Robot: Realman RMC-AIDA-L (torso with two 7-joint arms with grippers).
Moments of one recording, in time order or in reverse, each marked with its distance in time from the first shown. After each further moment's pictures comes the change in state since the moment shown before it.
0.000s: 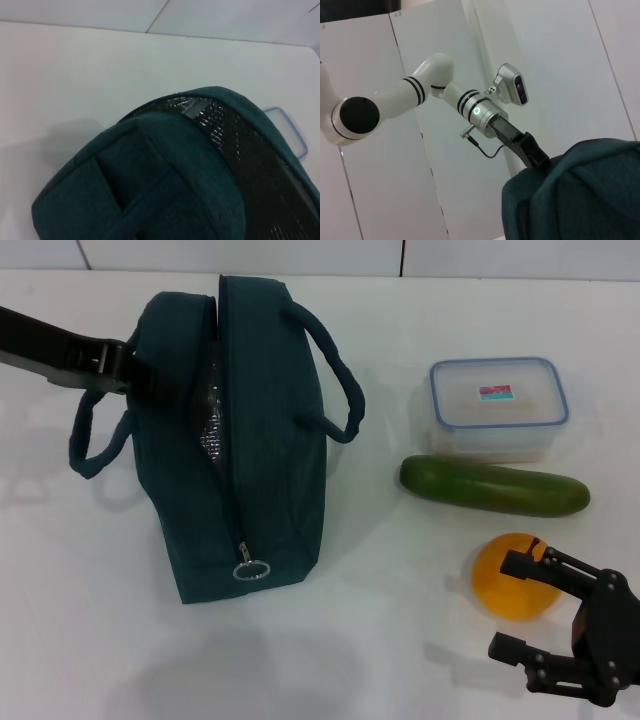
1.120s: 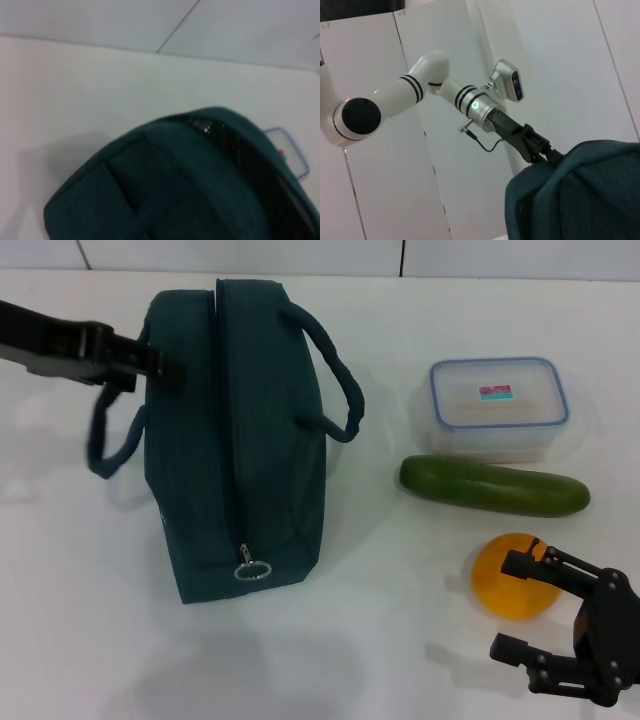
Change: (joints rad) left arm 0.025 -0.002 -0.022 0.077 -0.012 0.016 -0.064; right arm 0.001 -0.002 -0.006 -0.013 0.000 -0.005 0.003
